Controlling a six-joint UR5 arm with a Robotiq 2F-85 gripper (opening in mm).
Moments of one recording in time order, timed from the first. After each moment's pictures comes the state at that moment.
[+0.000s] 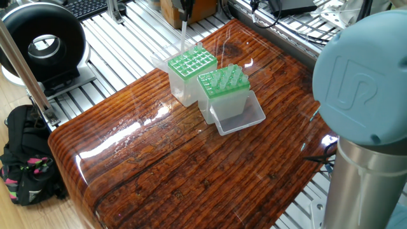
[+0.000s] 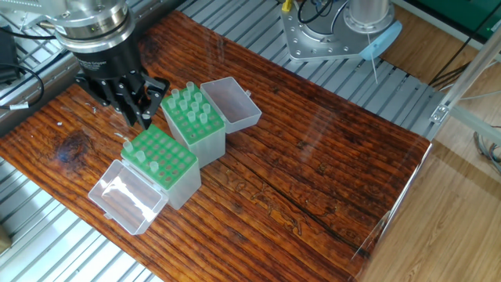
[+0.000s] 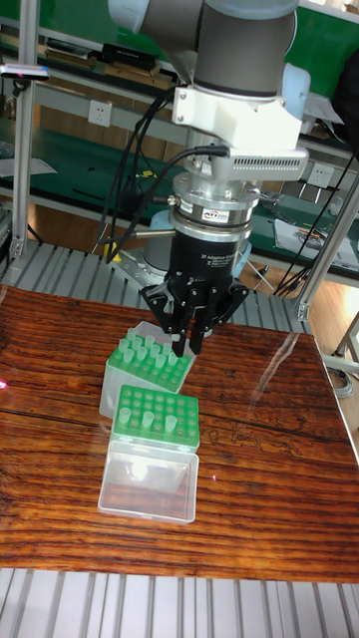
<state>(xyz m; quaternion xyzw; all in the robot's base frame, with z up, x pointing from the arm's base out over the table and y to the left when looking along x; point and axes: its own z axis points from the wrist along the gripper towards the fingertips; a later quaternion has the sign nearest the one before) 0.629 0.006 0.263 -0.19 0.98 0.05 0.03</state>
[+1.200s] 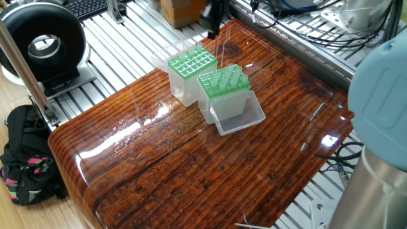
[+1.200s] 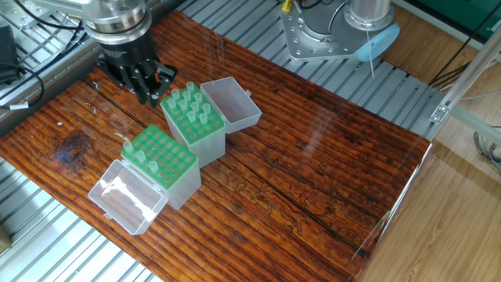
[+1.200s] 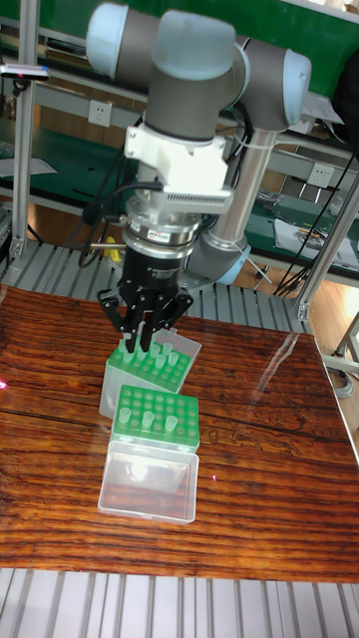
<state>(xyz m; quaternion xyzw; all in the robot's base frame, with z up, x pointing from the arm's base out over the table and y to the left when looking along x) 0.571 -0.053 0.198 -0.18 0.98 0.02 0.02</state>
